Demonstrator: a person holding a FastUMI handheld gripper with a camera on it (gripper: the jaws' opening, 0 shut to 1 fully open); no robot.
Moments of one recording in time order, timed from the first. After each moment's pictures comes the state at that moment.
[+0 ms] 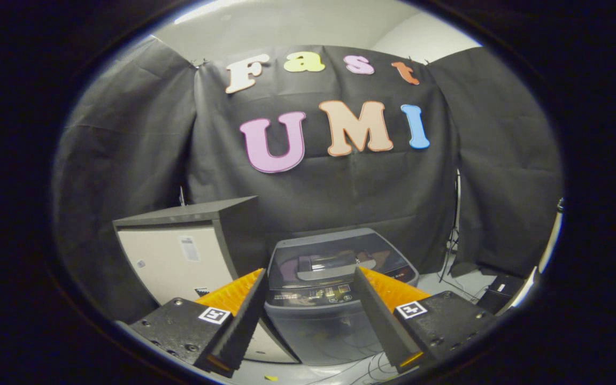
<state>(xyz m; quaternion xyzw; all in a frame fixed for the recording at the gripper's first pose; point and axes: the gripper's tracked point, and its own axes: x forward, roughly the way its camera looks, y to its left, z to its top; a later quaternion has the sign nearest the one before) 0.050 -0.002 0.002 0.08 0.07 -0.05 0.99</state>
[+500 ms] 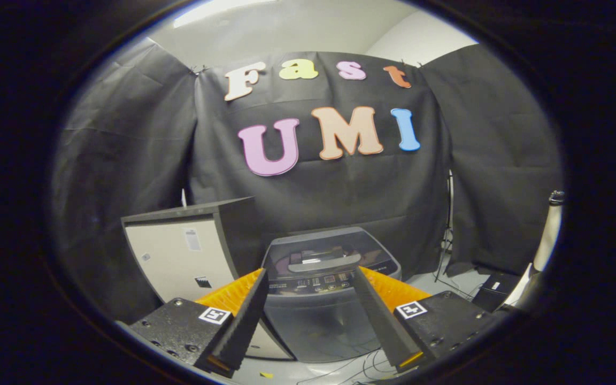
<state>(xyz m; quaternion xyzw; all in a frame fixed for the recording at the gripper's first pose) -0.004 -0.017 -0.026 0.08 0.07 -0.02 0.99</state>
